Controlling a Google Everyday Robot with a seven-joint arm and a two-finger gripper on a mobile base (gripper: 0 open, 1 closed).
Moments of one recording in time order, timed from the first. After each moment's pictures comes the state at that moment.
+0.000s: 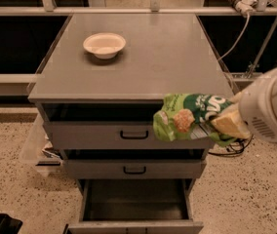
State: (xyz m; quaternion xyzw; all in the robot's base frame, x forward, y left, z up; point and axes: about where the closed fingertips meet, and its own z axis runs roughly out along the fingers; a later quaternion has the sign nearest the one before) arm 0.409 -0.180 0.943 -0.36 0.87 -0.09 0.33
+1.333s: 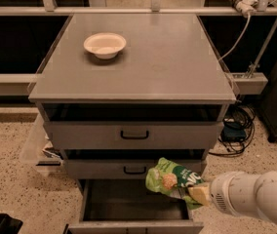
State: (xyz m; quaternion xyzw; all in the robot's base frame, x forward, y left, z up) arm 0.389 -0.183 0.671 -0.23 0.93 0.09 0.29
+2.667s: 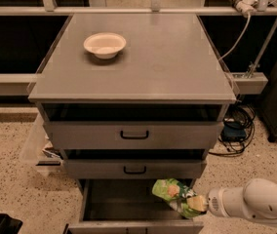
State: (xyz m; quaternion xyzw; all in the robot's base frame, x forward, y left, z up) arm 0.419 -0.213 0.483 -0.09 0.95 0.24 0.20
